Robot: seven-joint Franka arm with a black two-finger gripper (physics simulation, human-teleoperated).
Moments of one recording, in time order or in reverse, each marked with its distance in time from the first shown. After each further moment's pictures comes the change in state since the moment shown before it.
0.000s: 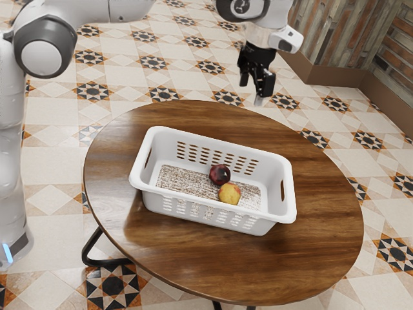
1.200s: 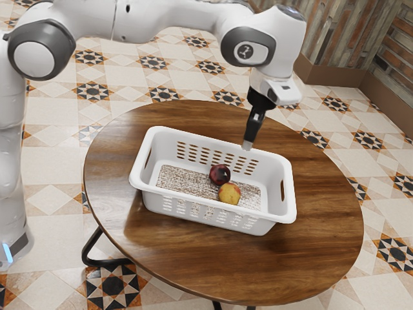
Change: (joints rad) arm 0.002 0.012 -0.124 -0.142 -0.024 0.083 0.511
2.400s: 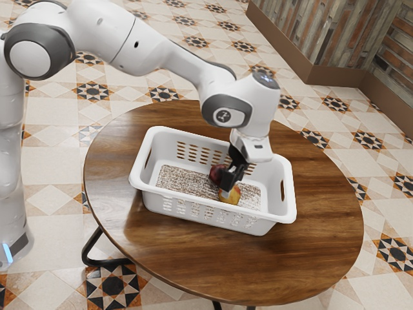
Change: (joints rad) arm 0.012 -0.014 -0.040 -0.434 -0.024 0.389 0.193
